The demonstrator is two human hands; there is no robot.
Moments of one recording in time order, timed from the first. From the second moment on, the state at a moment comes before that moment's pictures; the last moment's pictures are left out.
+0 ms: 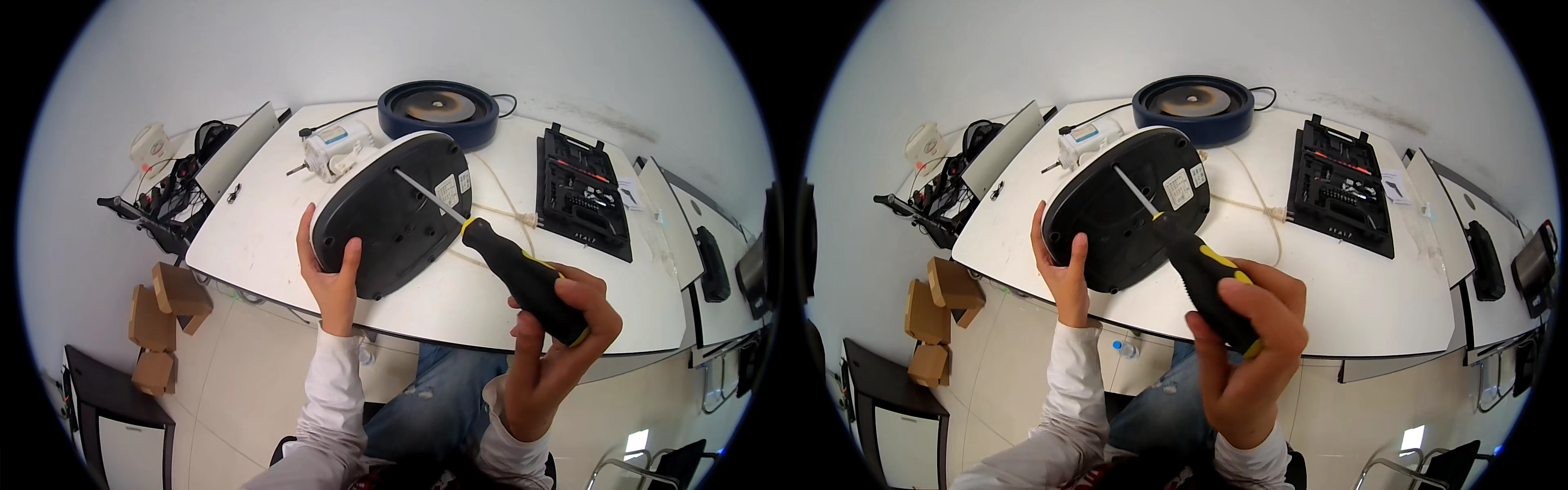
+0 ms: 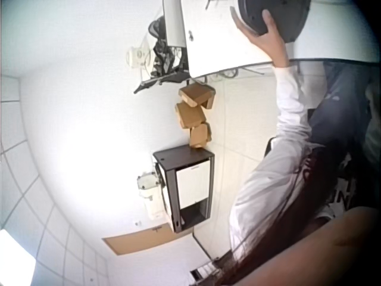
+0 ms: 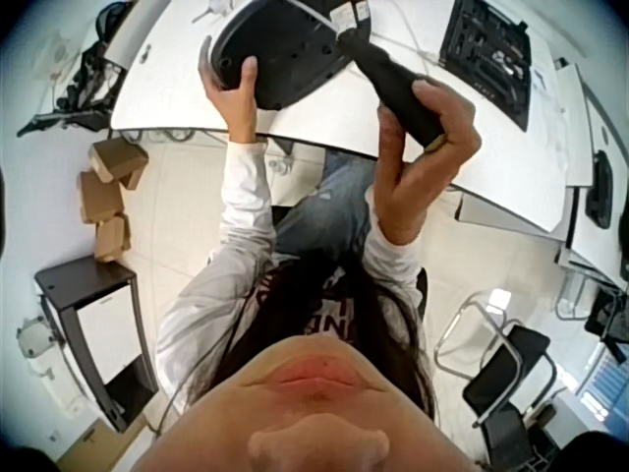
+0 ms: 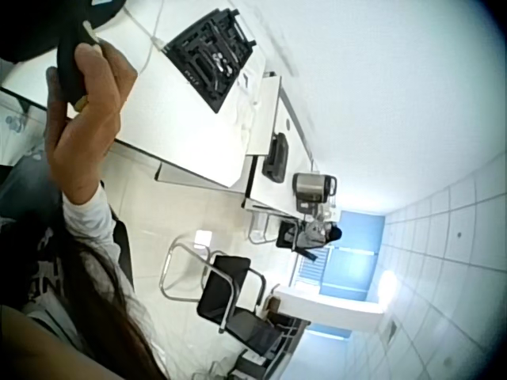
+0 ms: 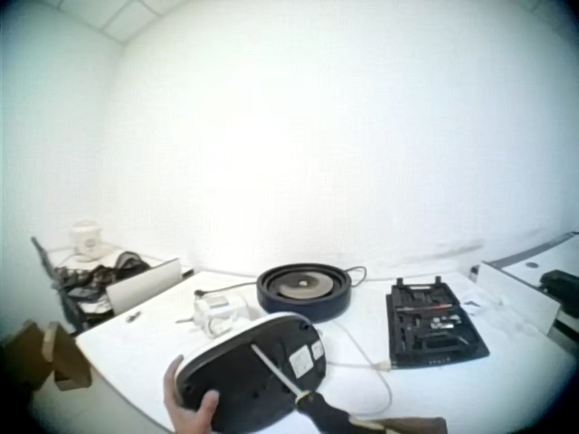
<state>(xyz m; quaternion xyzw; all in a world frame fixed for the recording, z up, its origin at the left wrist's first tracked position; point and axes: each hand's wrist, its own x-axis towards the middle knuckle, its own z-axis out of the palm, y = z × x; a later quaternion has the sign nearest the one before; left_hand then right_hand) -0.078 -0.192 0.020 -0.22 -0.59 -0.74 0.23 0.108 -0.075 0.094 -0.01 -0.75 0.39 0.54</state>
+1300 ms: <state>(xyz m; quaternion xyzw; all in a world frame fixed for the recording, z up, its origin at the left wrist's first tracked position) -0.076 -0.187 0.015 -0.22 -0.58 -0.75 0.23 0.110 -0.060 0.088 -0.02 -0.76 0.32 0.57</state>
